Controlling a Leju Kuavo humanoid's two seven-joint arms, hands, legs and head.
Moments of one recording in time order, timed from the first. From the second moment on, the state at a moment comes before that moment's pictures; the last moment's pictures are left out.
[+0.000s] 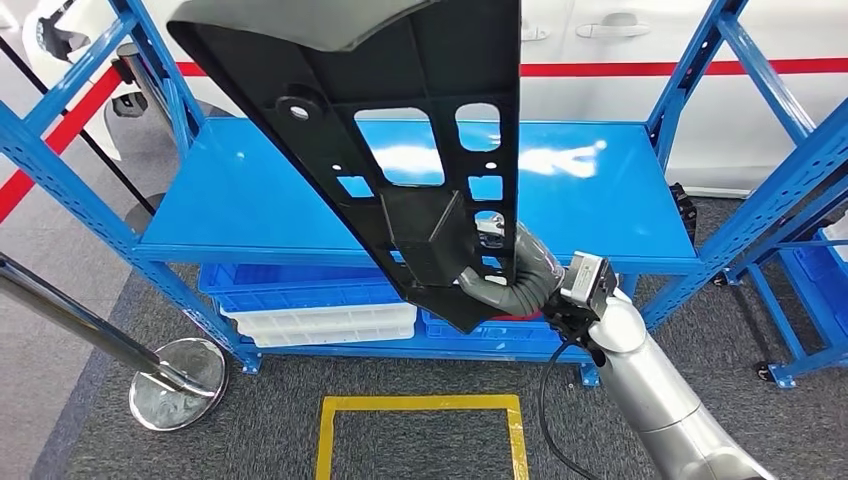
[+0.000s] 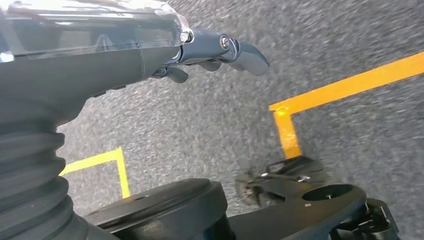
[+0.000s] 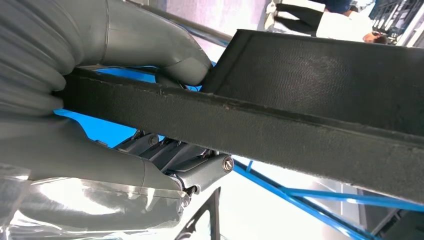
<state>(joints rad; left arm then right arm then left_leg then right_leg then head) -0.14 -0.22 1.01 -0.20 -1.29 0.21 -0.14 -0.47 -0.24 0.40 -1.54 -0.09 0.39 -0.47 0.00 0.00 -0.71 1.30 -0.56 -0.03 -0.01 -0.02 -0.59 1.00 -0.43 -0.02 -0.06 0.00</state>
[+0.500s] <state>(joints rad) -0.13 -0.22 1.00 -0.20 -1.30 0.21 -0.12 -0.47 -0.24 0.39 -1.54 -0.10 0.40 -0.47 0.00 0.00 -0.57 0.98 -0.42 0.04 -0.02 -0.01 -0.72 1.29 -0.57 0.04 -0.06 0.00</state>
